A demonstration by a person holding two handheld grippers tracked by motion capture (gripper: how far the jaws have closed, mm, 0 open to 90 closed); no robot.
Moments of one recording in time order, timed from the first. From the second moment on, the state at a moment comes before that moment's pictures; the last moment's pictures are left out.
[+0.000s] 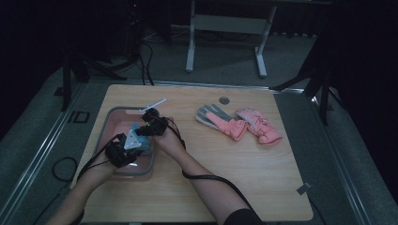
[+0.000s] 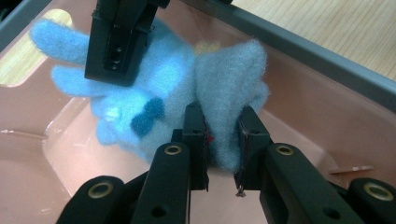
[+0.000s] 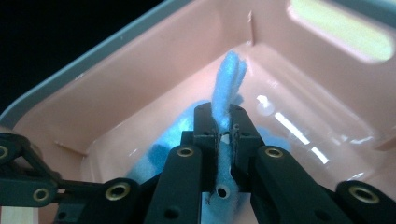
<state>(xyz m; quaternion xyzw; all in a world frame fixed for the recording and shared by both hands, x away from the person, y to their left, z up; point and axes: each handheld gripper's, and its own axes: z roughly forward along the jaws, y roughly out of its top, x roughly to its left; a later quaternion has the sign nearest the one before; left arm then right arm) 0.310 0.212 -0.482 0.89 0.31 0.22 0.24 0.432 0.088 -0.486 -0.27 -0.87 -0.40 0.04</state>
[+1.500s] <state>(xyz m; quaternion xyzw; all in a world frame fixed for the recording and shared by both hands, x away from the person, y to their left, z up) 0.286 0.220 -0.451 0.77 0.42 0.25 0.42 0.414 0.030 -0.443 -0.23 -0.84 -0.49 0.02</state>
